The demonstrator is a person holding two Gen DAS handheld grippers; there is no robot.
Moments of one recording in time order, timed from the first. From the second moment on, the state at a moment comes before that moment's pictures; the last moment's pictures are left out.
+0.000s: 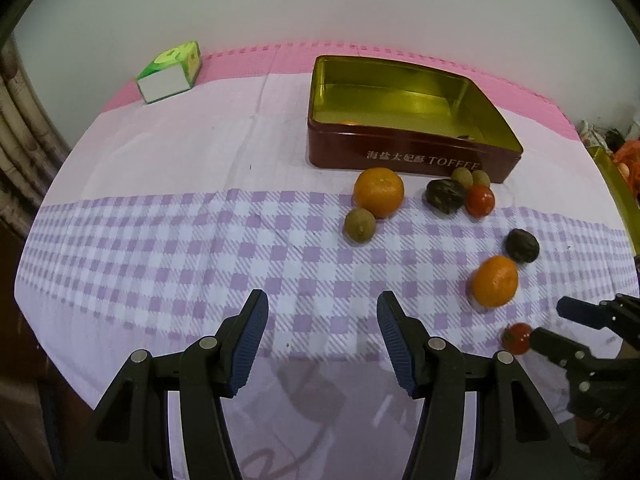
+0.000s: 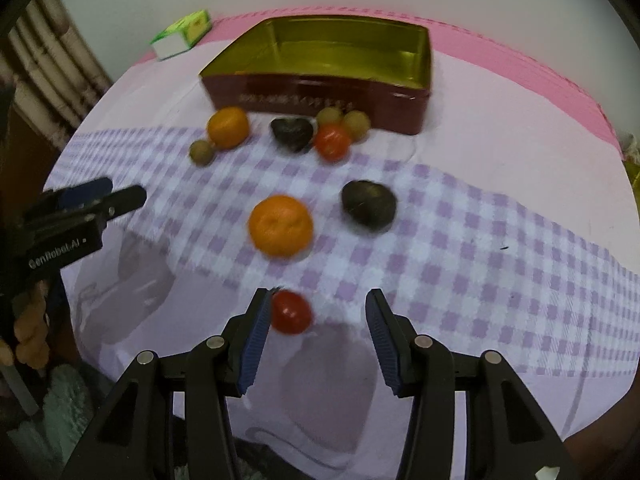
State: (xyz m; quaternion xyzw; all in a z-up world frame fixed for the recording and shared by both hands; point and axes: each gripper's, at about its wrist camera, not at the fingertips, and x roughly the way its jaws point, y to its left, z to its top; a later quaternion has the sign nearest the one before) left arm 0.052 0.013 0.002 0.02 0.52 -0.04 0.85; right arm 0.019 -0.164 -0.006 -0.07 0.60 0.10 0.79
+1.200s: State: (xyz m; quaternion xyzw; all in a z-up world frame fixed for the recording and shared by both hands) left arm 0.053 -0.019 -0.021 0.06 0.55 -0.08 0.83; right arm 0.027 -0.154 -0.039 -0.09 0.64 0.10 0.76
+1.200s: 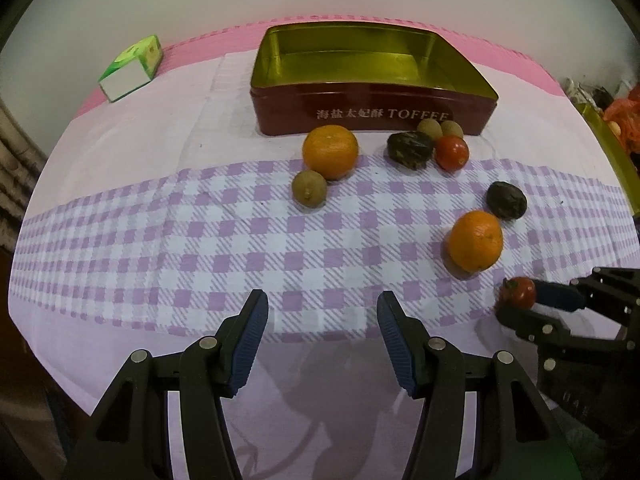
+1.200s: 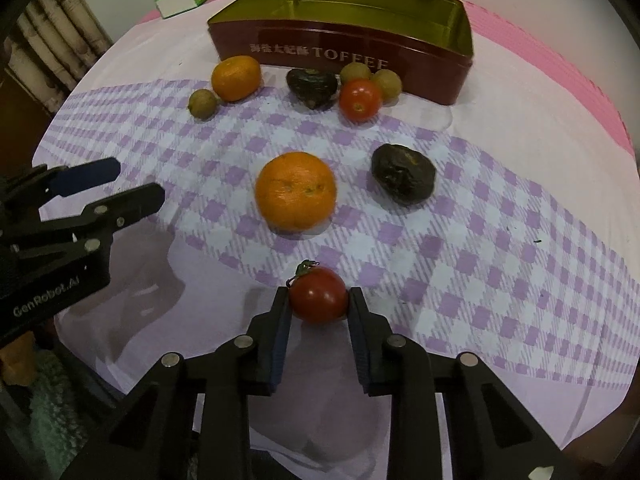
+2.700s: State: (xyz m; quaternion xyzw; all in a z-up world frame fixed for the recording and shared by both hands) left arm 0.082 -0.122 -0.039 0.09 0.57 -0.18 0.80; right arm 0.031 -0.264 -0.019 -0.05 0.64 0.03 0.77
